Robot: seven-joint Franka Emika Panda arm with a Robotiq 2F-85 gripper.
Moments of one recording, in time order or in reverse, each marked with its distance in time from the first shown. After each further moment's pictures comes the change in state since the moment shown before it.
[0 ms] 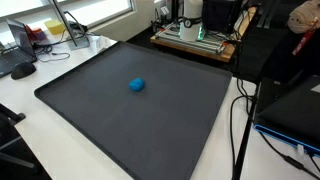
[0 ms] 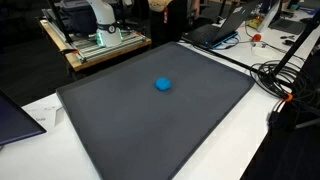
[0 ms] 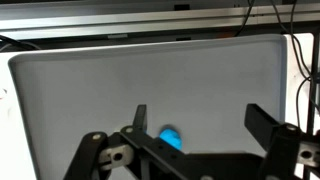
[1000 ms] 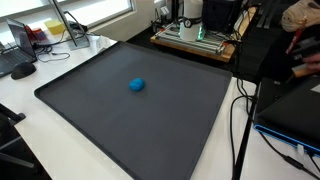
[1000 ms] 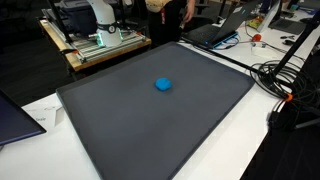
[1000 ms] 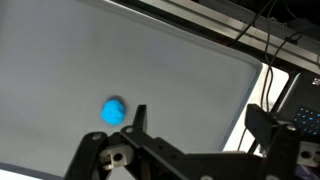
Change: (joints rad) arm 0.176 0.003 0.165 0.012 0.008 0.073 -0.130
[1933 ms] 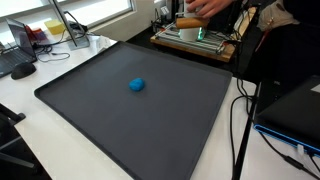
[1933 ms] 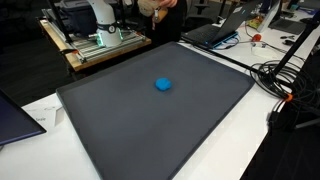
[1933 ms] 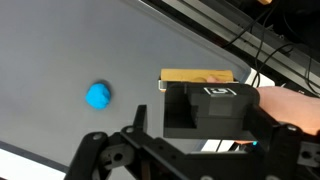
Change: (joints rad) arm 0.048 0.003 0.017 0.016 0.004 0.011 -0.064
